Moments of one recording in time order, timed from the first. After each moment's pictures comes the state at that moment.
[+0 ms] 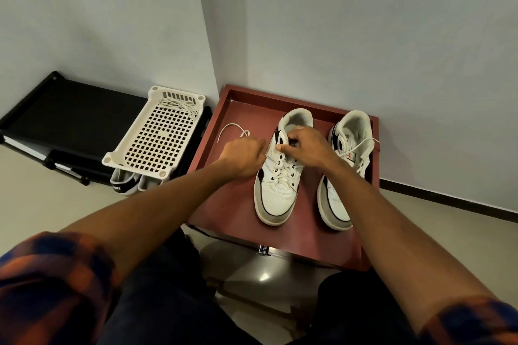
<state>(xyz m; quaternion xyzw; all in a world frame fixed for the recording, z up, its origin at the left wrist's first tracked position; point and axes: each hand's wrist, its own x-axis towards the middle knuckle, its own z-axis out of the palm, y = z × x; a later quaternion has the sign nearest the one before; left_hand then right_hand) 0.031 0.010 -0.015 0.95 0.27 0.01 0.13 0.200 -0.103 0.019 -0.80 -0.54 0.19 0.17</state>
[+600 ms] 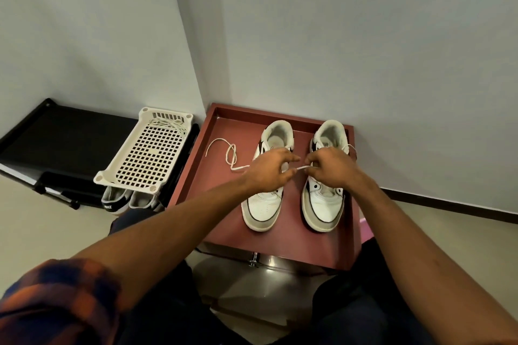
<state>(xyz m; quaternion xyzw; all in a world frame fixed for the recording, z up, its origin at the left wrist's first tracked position) 0.080 -0.060 0.020 0.92 0.16 0.10 0.33 0.234 -0.188 0.058 -0.83 -0.53 0.17 0.05</state>
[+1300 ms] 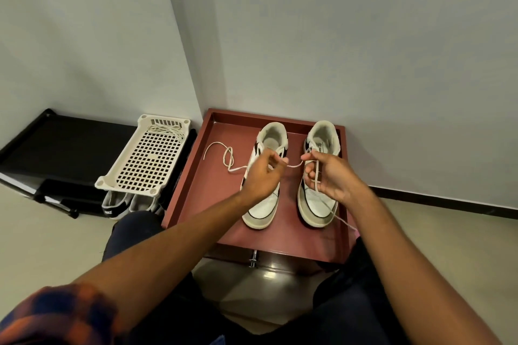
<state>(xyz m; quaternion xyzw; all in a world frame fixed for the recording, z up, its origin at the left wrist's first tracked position) 0.065 -0.097 0.020 0.72 0.31 0.21 0.58 0.195 -0.217 0.079 -0.61 -0.04 0.52 0.60</state>
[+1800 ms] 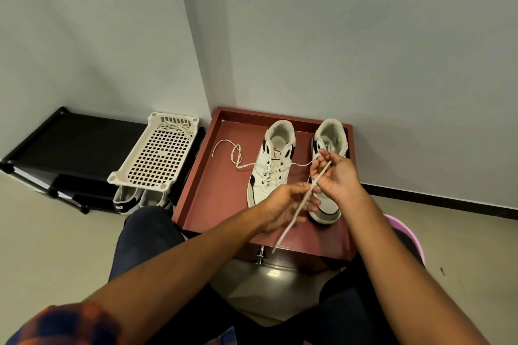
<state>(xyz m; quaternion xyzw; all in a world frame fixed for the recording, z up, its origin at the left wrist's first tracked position) 0.041 -0.148 0.031 0.49 0.26 -0.06 0.83 0.185 -0.200 0.058 -0.39 0.22 0.44 0.78</state>
